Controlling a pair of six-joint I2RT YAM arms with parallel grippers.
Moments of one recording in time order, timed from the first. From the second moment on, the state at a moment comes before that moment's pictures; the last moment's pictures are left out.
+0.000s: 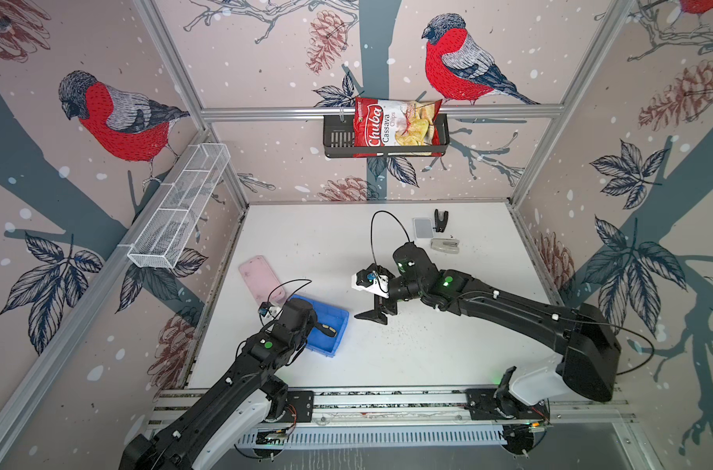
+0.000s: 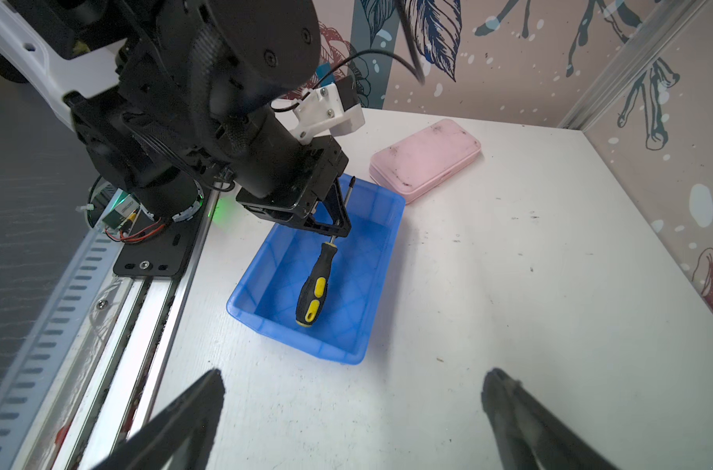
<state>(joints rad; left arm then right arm) -0.50 0.72 0.36 -0.52 -0.26 -1.44 0.96 1.48 1.11 -0.24 -0.50 -0.52</state>
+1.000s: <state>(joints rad) -0.46 0.80 0.42 -0.48 -0.22 -1.41 0.90 1.46 1.12 -0.27 -0.45 -0.50</state>
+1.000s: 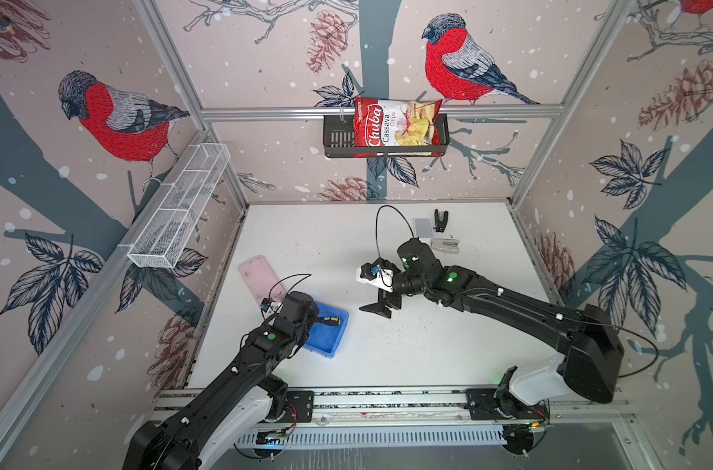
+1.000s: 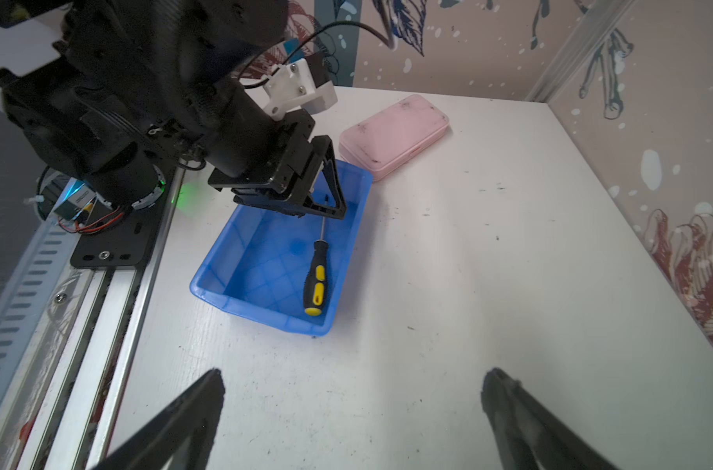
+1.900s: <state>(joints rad) -0.38 1.07 0.54 0.16 -0.42 -0.29 0.32 1.15 0.66 0.29 -0.13 0.00</state>
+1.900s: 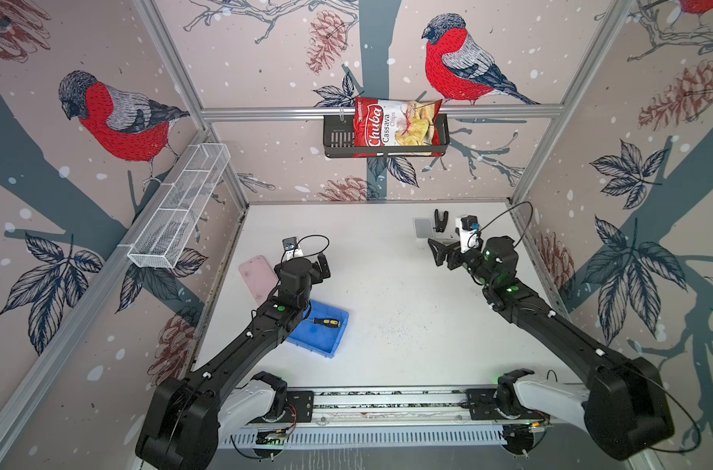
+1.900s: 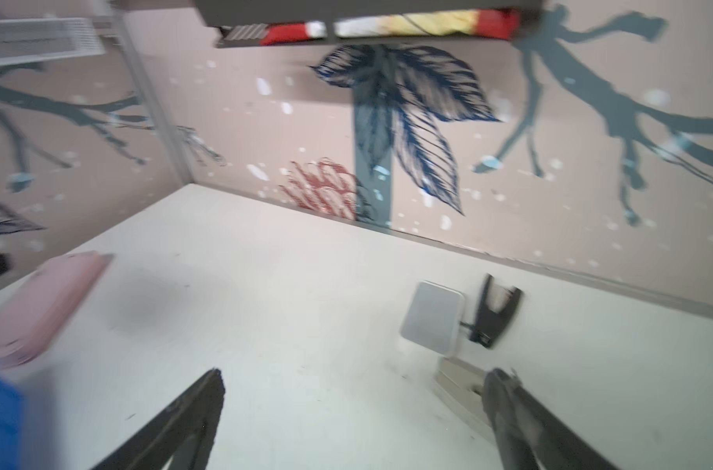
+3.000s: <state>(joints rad) -0.03 1.54 0.19 1.19 -0.10 0.02 0.07 1.49 0.15 1.18 0.22 0.05</state>
